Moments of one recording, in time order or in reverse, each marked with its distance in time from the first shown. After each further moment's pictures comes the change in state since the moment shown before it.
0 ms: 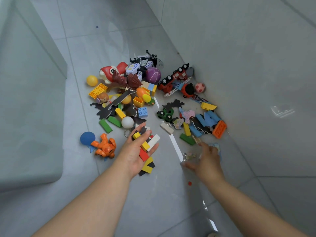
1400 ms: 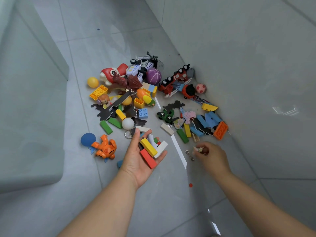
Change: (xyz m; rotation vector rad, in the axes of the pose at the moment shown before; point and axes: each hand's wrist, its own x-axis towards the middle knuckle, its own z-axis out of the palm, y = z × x) left_hand -0.009 -0.017 0.000 -0.153 -0.029 -0.099; right_hand 0.018 0.004 -0.015 0.147 0.072 -0.091
